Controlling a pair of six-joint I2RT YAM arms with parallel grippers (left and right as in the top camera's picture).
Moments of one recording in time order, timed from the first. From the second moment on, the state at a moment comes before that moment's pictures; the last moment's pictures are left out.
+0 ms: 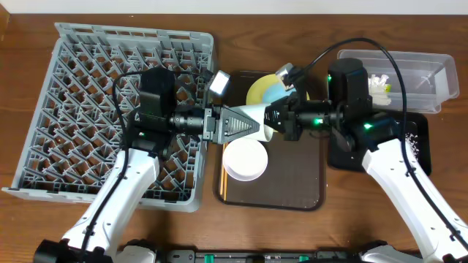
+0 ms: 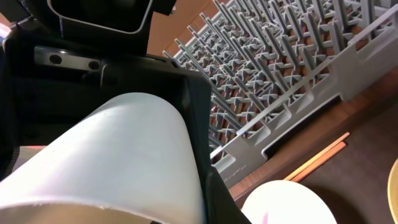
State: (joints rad) left arm -0.25 1.35 0.89 0.14 1.39 -0.75; right arm 0.35 1.39 1.11 -0.38 -0.96 0.18
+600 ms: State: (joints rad) left arm -0.24 1.36 0.89 0.17 1.42 -0.74; right arm 0.35 1.39 1.11 -0.35 -1.00 0.18
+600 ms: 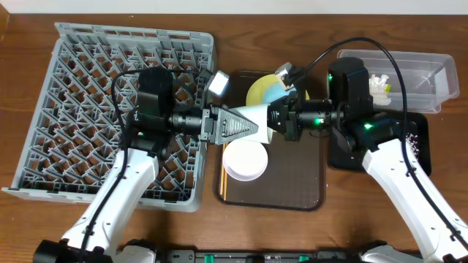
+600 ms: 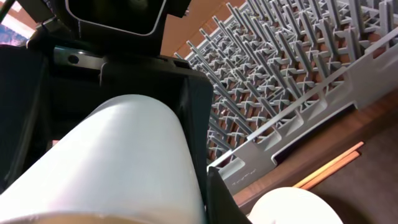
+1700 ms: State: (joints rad) left arm -0.09 1.30 0.90 -0.43 0.79 -0.34; right arm 0.06 1.39 1.11 -0.66 -0.83 0.08
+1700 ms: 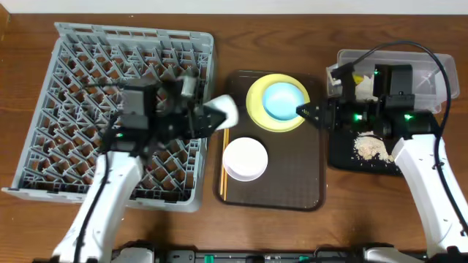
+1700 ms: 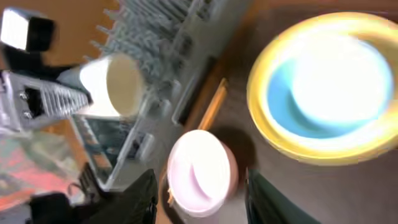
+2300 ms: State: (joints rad) left arm 0.10 1.13 1.01 -1.11 0.03 -0.26; right arm 0.07 1.39 1.16 -0.90 -0.52 -0.03
